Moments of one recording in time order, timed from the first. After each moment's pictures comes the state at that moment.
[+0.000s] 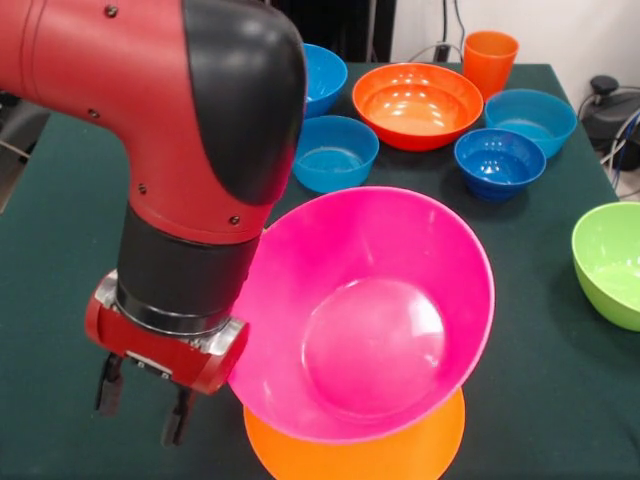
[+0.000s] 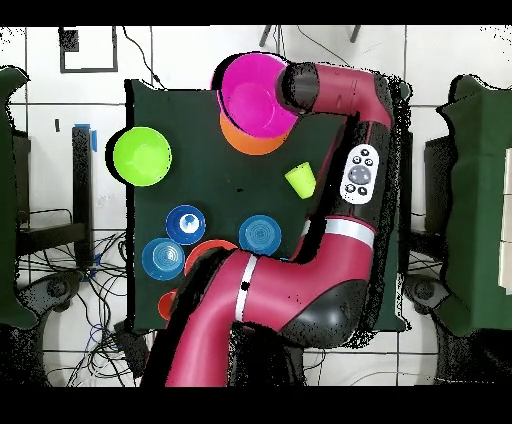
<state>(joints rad) -0.25 0.07 -0.22 0.36 0.00 0.79 1.93</state>
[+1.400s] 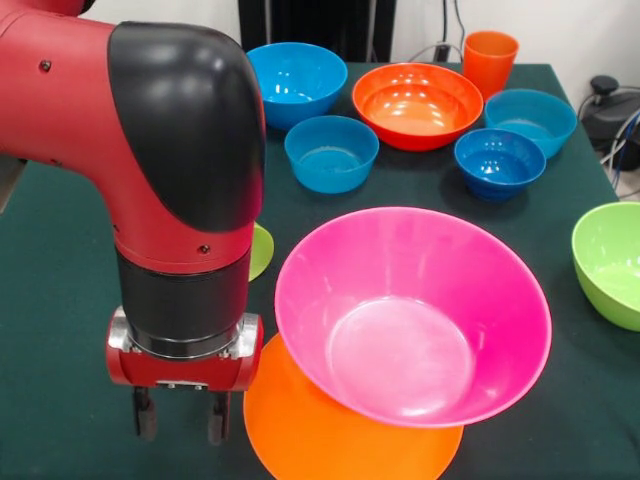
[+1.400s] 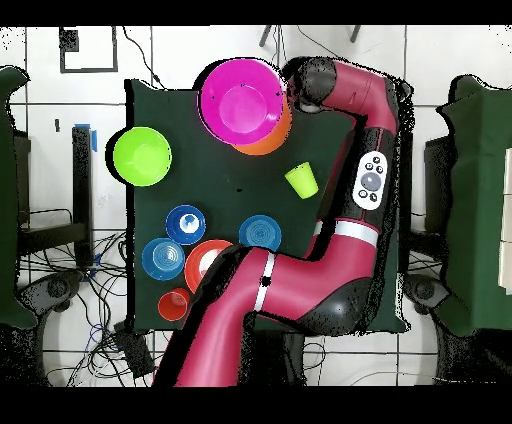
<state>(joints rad) -0.30 0.19 -0.13 0.17 0.11 0.99 1.47</state>
